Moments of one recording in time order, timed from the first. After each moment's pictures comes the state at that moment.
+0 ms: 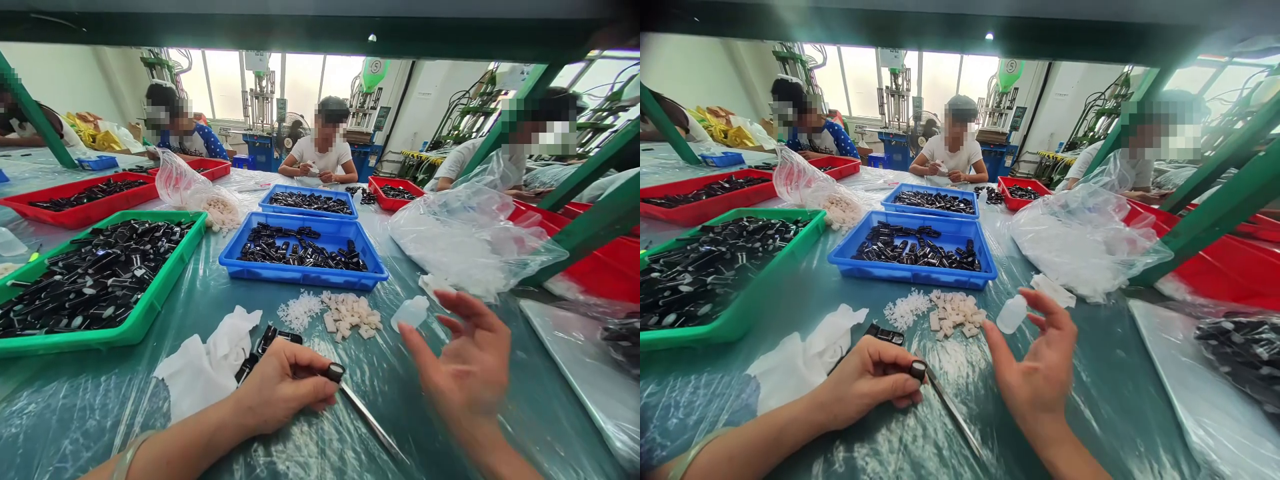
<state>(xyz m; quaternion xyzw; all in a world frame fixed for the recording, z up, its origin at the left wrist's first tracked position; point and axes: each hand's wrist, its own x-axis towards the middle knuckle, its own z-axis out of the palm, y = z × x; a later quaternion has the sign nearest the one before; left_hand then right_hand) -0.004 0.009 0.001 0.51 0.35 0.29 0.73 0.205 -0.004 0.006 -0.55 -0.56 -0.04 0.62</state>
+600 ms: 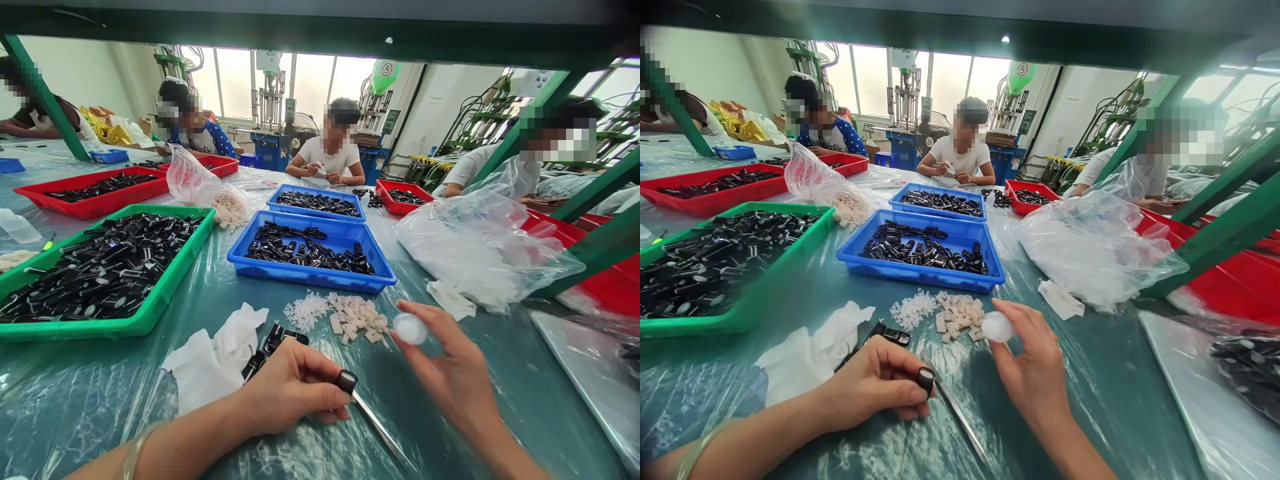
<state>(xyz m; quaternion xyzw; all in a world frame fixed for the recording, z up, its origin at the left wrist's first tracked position) -0.005 0.008 0.005 0.47 0.33 0.27 0.77 0.222 0.007 0.005 -0.60 -0.67 -0.01 0.44</state>
